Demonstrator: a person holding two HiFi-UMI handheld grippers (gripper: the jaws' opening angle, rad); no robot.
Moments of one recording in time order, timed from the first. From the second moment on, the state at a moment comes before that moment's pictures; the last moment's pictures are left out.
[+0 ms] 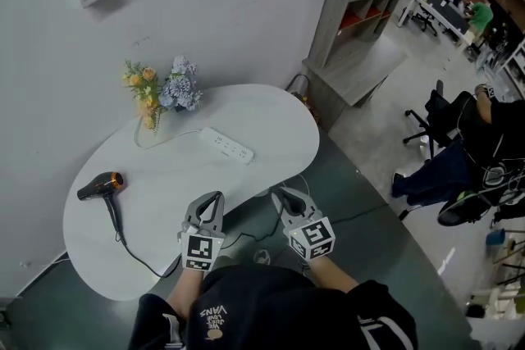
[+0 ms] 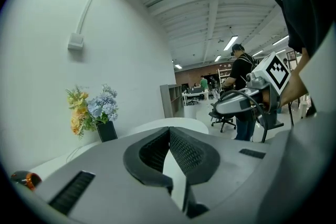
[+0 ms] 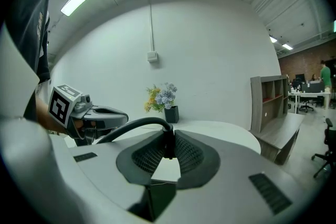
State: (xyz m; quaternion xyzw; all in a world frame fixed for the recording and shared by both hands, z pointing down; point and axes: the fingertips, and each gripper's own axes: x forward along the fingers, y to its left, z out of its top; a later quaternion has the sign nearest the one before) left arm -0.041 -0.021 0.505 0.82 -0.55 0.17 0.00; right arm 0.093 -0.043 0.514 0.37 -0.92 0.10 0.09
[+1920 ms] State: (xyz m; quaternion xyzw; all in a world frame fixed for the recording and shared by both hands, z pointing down) left arm -0.171 0.125 0.476 0.88 -0.46 0.12 0.00; right arm -0.017 0.105 0.479 0.49 -0.86 0.12 0.07
